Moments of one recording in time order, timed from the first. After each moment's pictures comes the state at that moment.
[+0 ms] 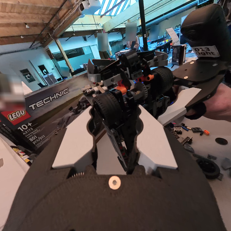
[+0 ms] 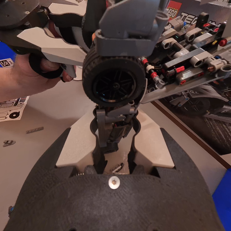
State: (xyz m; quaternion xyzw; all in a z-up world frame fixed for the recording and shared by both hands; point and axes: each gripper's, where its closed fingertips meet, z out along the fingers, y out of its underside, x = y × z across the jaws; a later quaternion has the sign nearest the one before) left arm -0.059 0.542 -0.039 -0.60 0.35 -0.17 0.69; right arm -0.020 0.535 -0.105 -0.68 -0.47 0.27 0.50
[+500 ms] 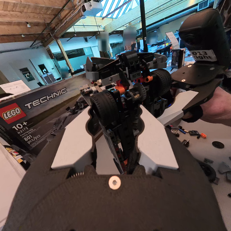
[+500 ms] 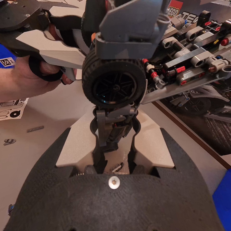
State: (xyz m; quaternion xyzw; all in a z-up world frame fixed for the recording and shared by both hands) left arm -0.054 0.539 -0.041 -0.60 0.34 -0.18 0.70; right arm -0.020 0.534 -0.106 -0.68 -0.47 0.27 0.49
